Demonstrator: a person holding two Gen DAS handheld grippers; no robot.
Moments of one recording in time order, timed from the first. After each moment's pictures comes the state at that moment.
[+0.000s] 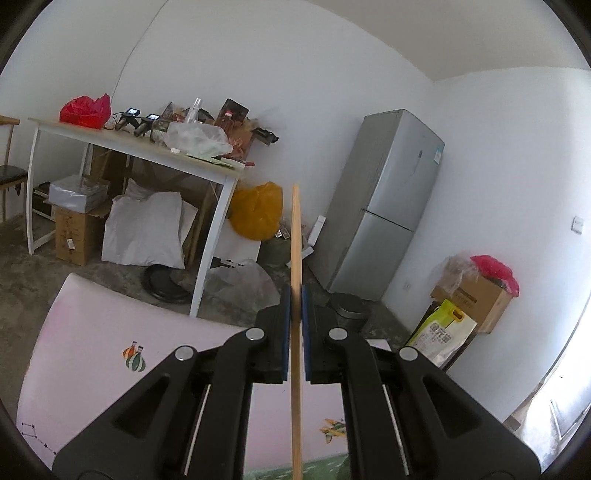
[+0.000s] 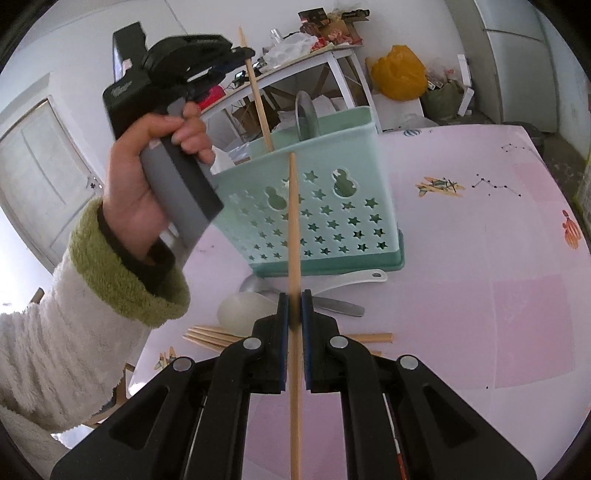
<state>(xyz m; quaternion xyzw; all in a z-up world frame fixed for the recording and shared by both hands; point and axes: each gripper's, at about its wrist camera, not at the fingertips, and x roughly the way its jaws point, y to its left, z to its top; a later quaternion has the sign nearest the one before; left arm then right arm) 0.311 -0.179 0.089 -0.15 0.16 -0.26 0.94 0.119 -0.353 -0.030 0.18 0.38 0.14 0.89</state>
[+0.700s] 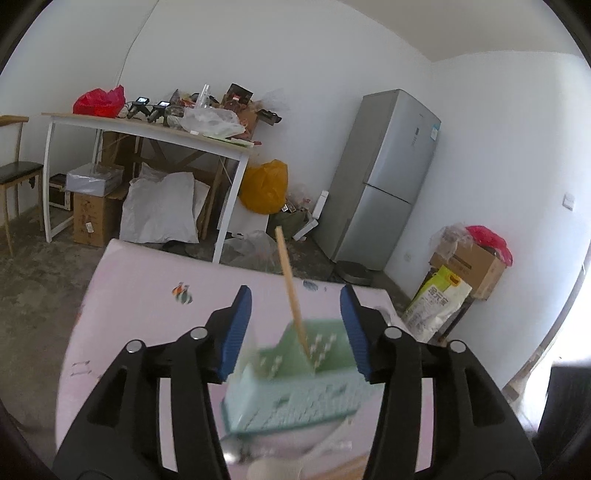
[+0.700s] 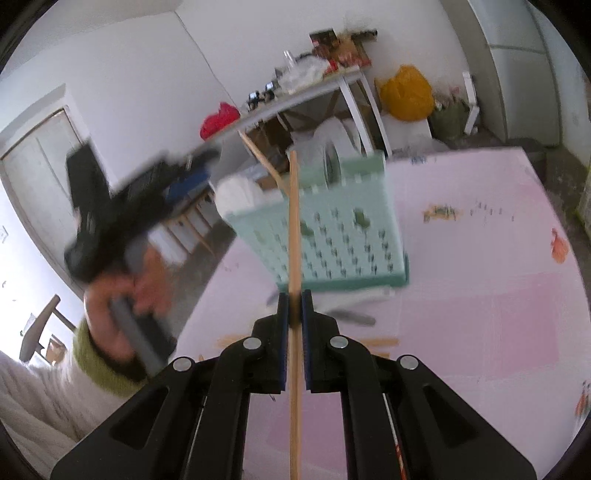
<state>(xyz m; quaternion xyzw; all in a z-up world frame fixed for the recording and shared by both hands) 0.187 -0.090 0.066 -0.12 0.20 -0.26 0.94 0.088 -0.356 0.017 0.19 0.33 0.16 0.91</state>
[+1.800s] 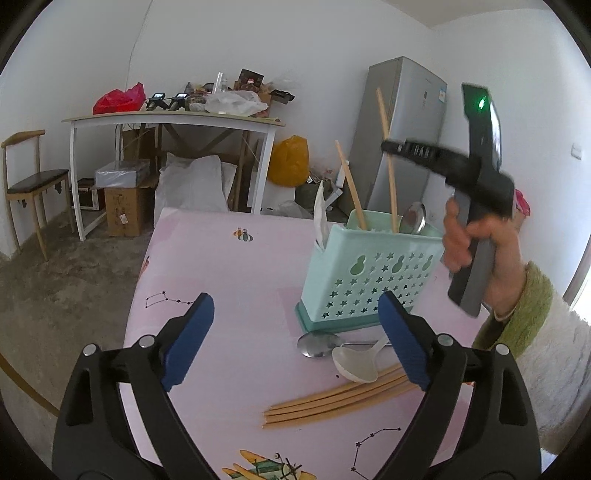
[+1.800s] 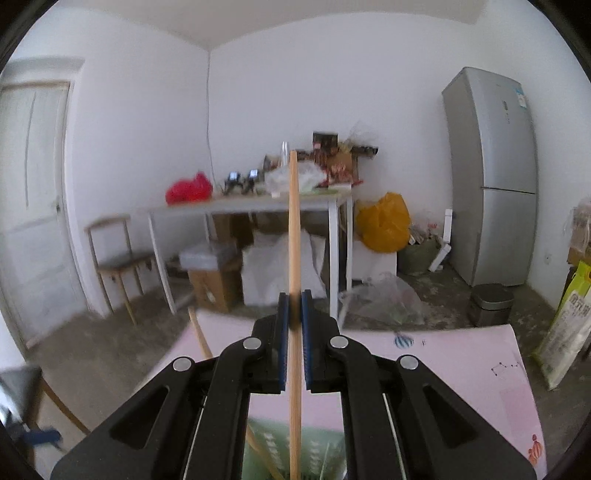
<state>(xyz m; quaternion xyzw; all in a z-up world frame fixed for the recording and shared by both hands) 0.124 -0.019 0.009 -0.05 0.24 -0.23 0.94 0.251 -0.297 0.073 0.02 0.16 0.05 0.99</state>
